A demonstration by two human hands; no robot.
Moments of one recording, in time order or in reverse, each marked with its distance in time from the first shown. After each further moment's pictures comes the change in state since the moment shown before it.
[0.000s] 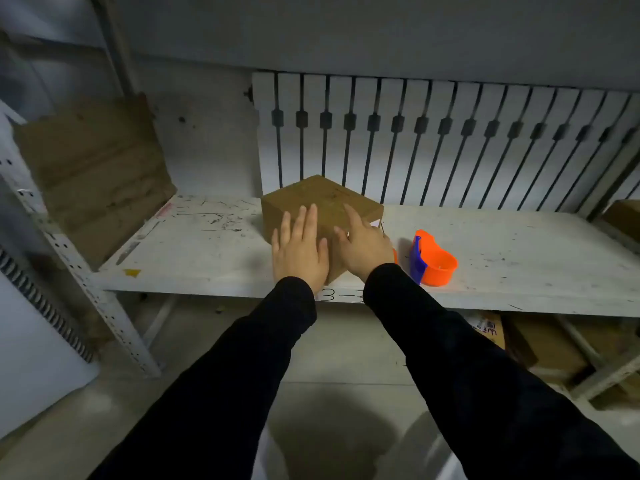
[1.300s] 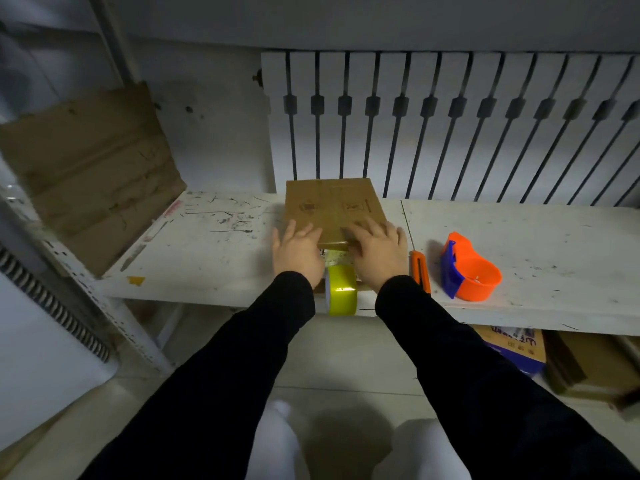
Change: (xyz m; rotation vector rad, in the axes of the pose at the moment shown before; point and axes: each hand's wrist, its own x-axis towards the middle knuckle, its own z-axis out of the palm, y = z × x) left_hand 0.061 -0.036 0.026 0.188 -0.199 -0.076; right_hand 0.058 0.026 0.045 -0.185 0.002 -0.105
